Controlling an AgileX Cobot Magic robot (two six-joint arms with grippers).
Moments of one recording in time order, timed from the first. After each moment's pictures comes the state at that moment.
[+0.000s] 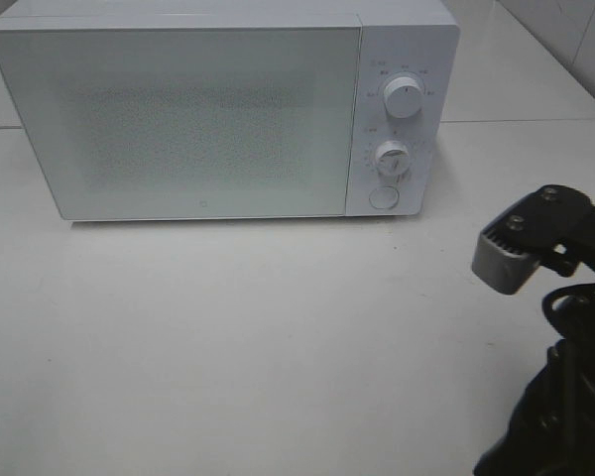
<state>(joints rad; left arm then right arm) 0.07 0.00 -0.52 -0.07 1.08 0.06 0.63 1.06 -0.60 0.26 0.87 -0.21</state>
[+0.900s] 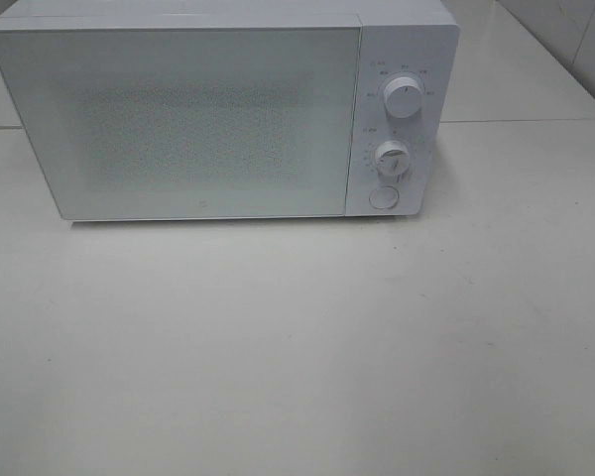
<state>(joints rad) 0.07 0.00 -0.52 -0.07 1.08 0.06 0.53 0.29 -0.60 0.01 1.03 0.07</state>
